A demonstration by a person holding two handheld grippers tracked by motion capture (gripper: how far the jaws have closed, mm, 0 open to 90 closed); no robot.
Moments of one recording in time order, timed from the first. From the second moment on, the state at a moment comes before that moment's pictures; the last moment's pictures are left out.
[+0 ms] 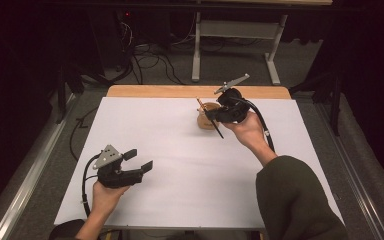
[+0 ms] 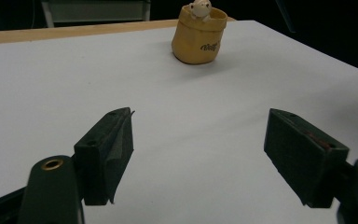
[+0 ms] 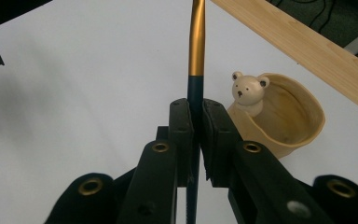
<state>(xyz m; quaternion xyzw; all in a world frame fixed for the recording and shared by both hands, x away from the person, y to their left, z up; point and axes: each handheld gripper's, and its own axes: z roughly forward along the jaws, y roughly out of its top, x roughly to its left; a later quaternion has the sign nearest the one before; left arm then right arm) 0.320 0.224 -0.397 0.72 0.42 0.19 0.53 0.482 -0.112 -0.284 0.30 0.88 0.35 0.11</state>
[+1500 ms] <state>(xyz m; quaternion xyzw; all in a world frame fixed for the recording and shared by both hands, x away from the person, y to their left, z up) 0.319 0.222 -0.396 0.72 0.41 0.19 0.53 0.526 -0.106 -0.285 0.34 0.85 0.37 0.14</state>
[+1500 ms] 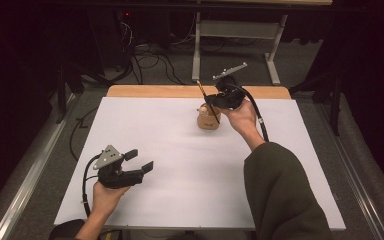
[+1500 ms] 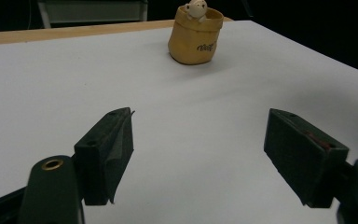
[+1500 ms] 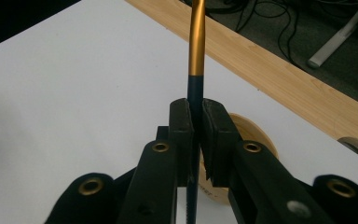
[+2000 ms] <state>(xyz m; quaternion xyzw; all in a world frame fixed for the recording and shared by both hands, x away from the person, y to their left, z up) 0.319 0.220 -0.396 0.72 0.41 0.18 0.53 0.548 -0.109 -0.295 0.38 0.82 0.39 0.17</state>
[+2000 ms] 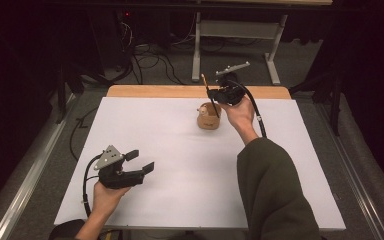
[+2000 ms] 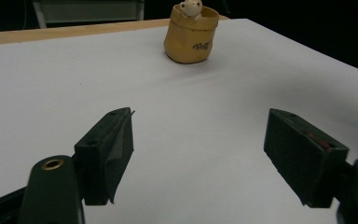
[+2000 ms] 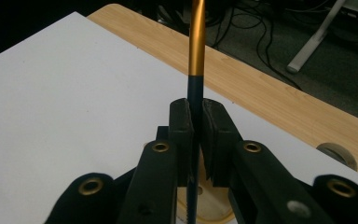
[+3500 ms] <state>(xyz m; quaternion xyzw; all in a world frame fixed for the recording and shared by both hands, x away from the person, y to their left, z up) 0.319 0.219 -0.397 0.72 0.41 0.18 0.53 0.565 -0.102 -0.313 0.39 0.81 0.38 0.19</state>
